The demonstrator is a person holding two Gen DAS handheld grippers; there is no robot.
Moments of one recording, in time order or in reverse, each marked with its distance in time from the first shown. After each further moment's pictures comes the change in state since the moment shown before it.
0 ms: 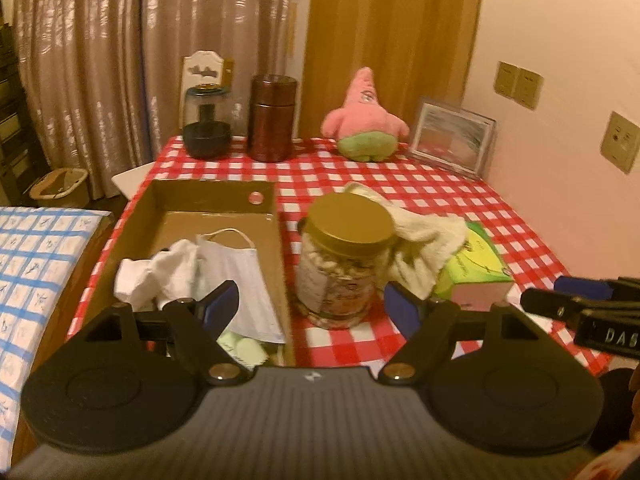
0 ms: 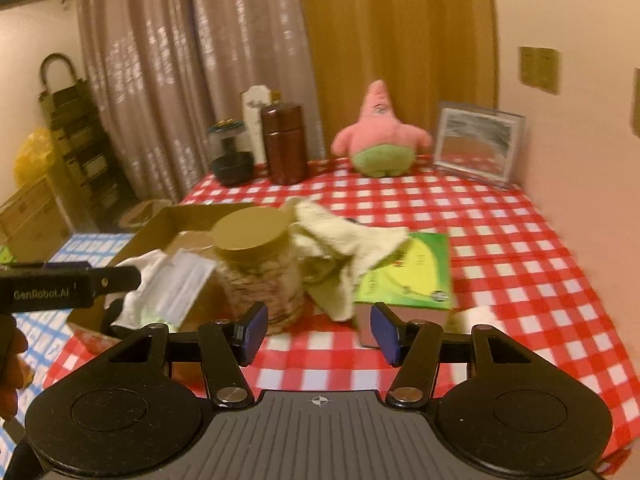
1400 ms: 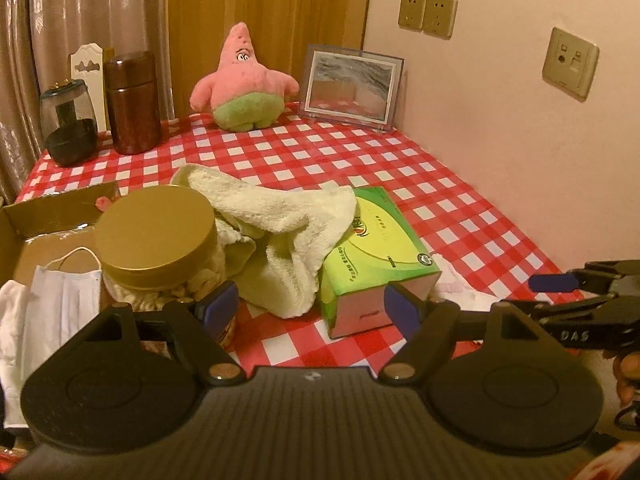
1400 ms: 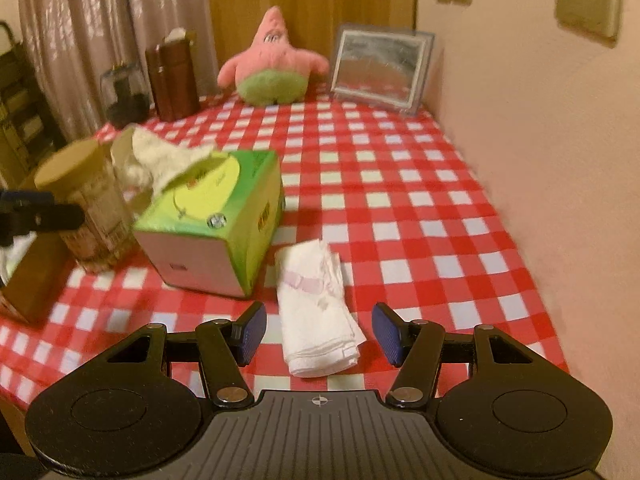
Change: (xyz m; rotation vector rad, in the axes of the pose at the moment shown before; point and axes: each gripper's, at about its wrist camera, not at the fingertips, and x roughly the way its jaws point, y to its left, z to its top) left arm 0.114 -0.111 0.005 0.166 0.095 -0.197; right arm 0.047 -0.158 -0.029 0.000 0.179 -0.147
